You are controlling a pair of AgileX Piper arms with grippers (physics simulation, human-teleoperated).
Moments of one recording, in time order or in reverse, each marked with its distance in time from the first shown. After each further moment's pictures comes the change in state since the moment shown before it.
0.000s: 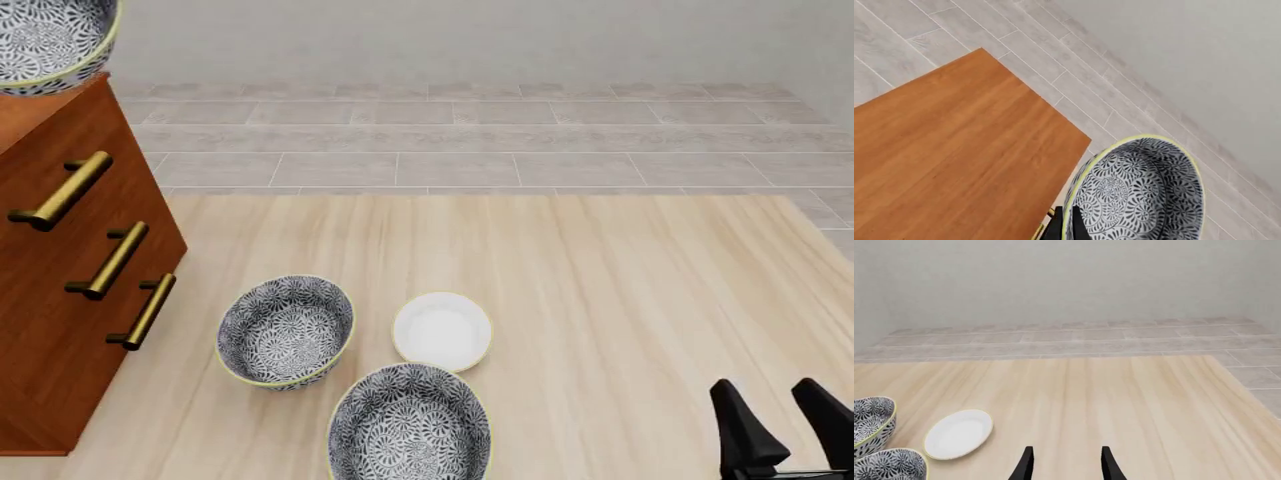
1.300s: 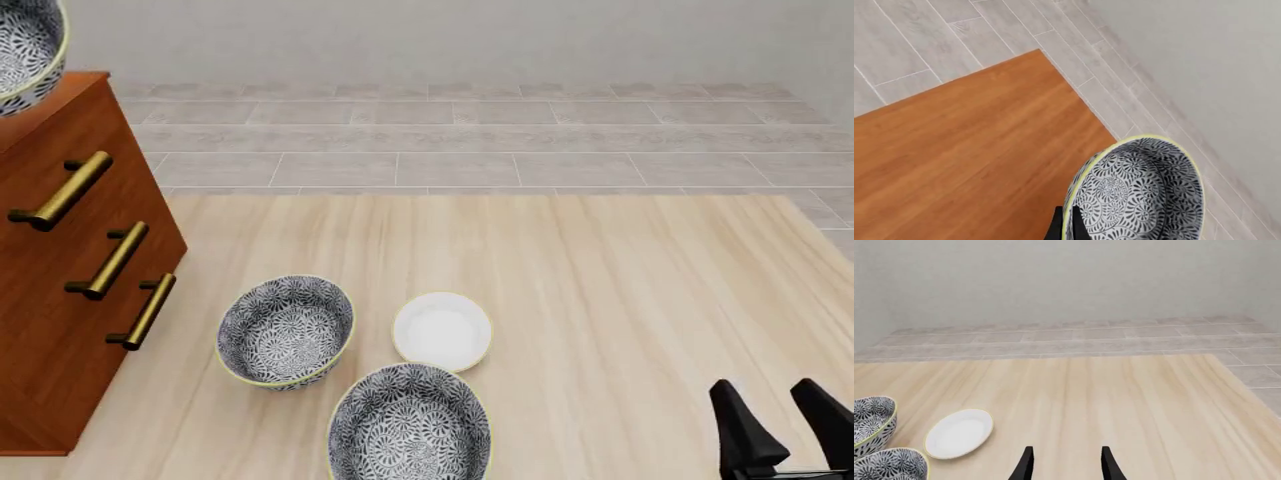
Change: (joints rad) left arm 0.134 0.041 0.035 -0.015 -0.070; right arm 0.002 0.000 0.000 0.004 0.004
